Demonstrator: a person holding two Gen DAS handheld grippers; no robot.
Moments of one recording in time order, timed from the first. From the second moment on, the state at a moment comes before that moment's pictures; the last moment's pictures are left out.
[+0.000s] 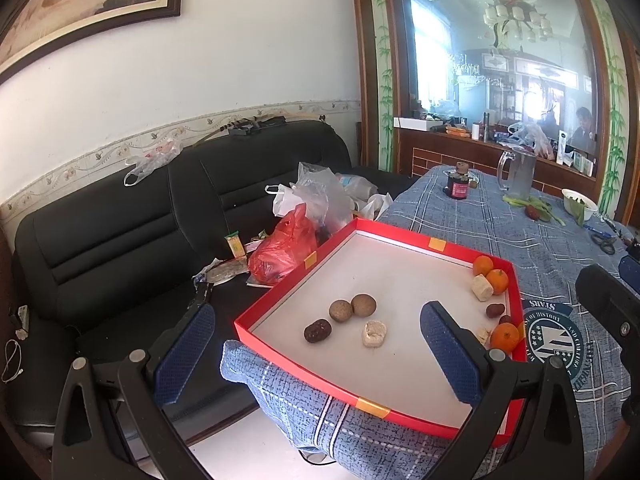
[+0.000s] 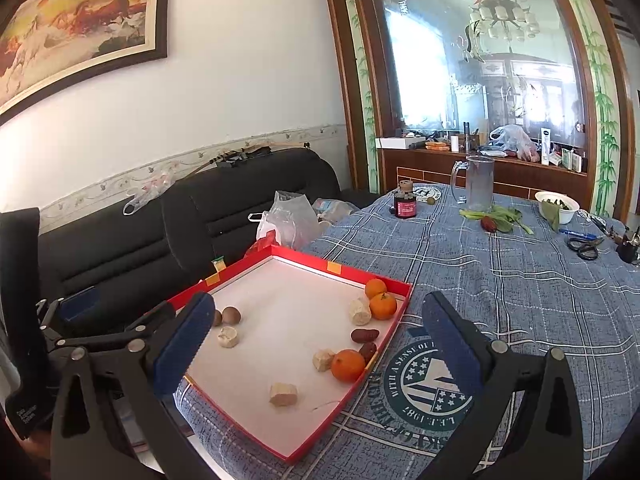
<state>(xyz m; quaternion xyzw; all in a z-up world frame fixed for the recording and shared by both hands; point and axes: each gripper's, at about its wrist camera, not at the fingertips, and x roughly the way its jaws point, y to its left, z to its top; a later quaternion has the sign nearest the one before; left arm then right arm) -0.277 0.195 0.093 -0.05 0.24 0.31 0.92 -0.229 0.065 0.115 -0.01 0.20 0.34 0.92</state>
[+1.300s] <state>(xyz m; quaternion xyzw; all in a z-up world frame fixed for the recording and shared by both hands) -0.250 0.226 0.106 -0.09 0.25 0.35 0.90 -0.187 0.082 0.118 -0.02 0.20 0.39 0.90</state>
